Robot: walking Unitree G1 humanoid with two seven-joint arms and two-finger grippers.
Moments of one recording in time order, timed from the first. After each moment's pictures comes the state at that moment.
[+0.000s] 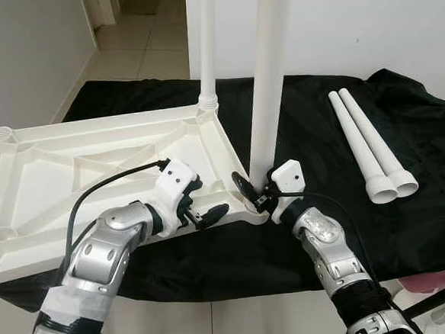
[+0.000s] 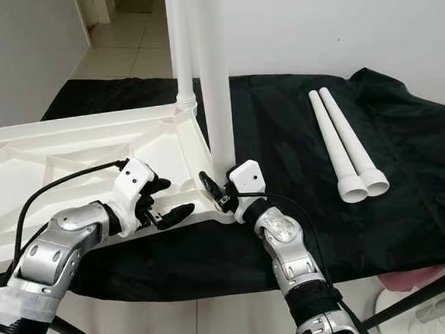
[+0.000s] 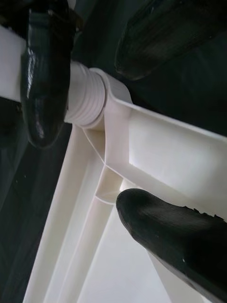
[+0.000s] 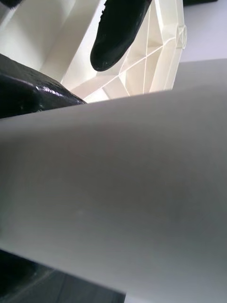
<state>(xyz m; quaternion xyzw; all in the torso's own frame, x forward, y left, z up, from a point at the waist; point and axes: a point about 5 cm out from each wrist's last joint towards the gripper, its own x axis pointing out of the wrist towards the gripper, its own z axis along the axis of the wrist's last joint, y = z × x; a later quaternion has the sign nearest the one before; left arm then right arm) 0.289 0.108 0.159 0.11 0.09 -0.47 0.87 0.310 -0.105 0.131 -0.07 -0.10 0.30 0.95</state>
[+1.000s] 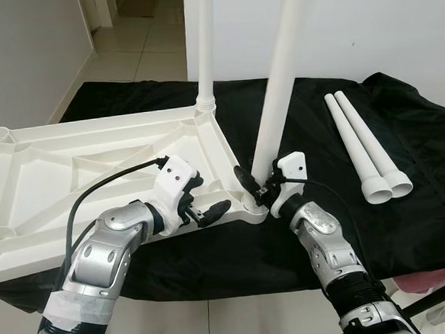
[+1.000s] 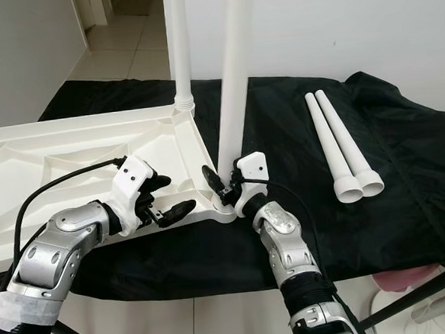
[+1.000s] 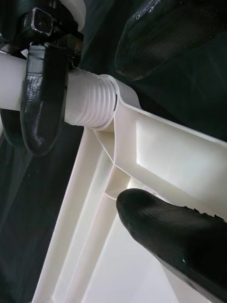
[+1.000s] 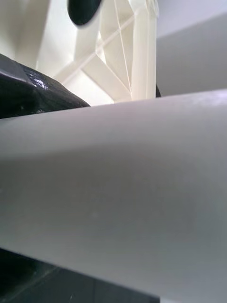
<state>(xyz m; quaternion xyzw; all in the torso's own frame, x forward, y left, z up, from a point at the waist) 0.288 0.108 0.167 0.10 0.09 -0.46 0.88 0.323 -0.109 0.126 0.04 -0.05 0.22 0.97</state>
